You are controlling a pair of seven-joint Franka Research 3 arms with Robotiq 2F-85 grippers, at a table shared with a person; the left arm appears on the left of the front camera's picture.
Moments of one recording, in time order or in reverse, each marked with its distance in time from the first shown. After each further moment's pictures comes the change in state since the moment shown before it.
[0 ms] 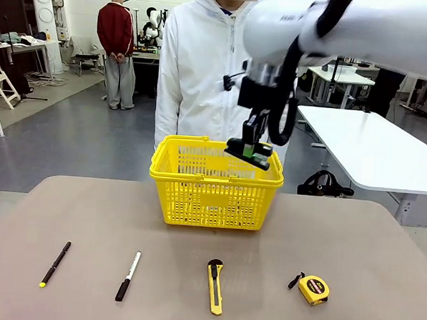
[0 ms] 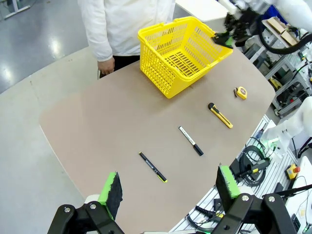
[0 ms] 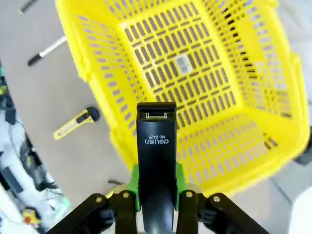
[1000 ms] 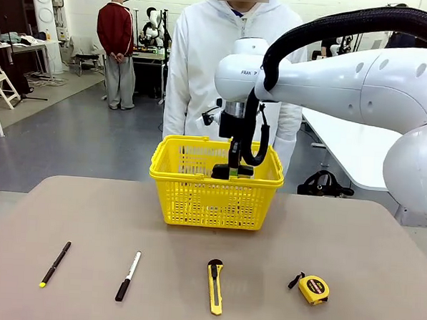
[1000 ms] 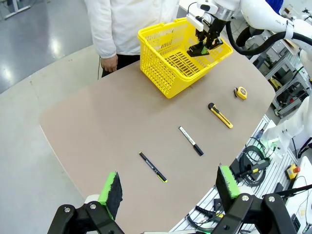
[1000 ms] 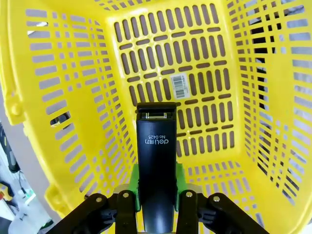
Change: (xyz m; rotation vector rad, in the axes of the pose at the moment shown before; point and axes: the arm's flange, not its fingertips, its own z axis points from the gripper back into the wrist) left arm 0.000 0.000 0.000 0.000 0.000 0.000; right arm 0.047 -0.042 -0.088 0.057 0.073 0.199
